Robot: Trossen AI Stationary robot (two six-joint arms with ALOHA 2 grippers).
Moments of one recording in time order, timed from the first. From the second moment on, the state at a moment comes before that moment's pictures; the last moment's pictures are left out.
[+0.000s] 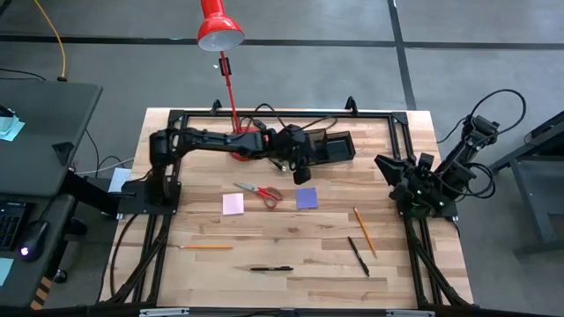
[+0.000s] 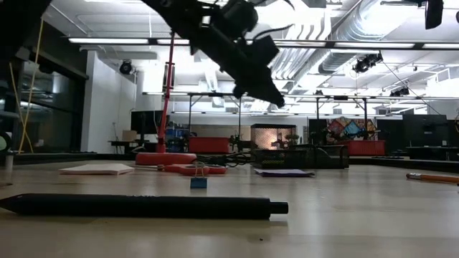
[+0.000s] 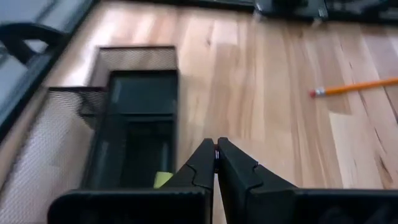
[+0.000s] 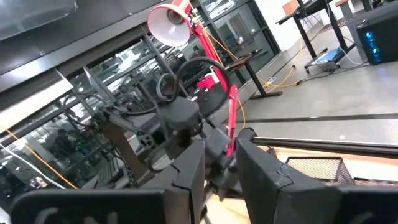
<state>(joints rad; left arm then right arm) 0.33 1.98 1.46 -0.15 0.05 0.05 0.87 0.67 0.34 1.20 1.45 -0.27</state>
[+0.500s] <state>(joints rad) 0.39 2.17 1.69 -0.32 0.07 0.10 0.87 0.67 0.34 1.19 1.47 -0.27</state>
